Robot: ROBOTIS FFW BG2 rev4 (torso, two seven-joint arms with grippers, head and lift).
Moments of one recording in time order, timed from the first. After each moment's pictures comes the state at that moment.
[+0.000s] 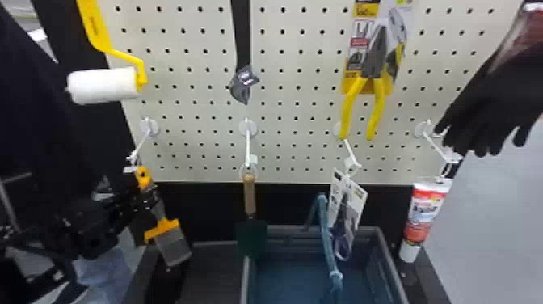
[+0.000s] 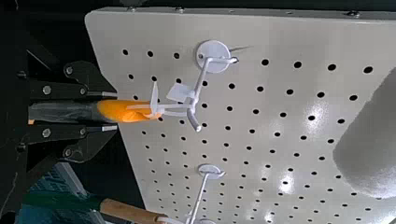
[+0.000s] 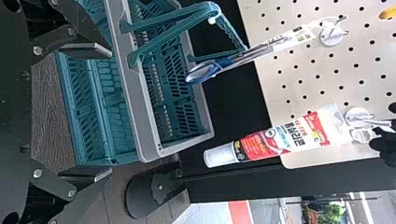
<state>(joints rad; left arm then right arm) 0.15 0.16 0.31 -2.08 0.22 0.52 -0.83 0.99 -0.03 0.16 -2.18 -0.18 -0.10 -0.07</state>
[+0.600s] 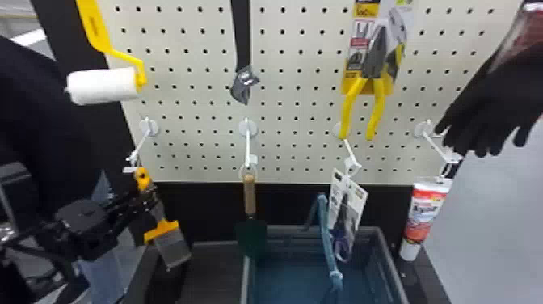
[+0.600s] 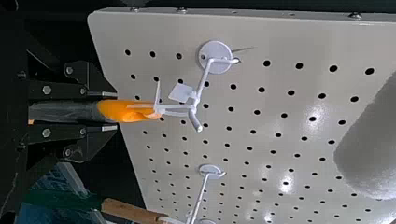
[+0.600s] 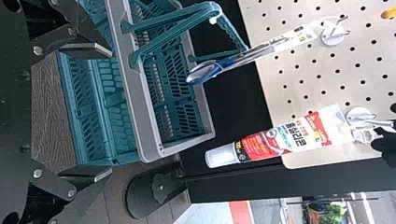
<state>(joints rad) 0.15 0.16 0.31 -2.08 0.22 0.52 -0.83 0.99 -0.03 0.16 -2.18 -0.18 -0.10 -0.07</state>
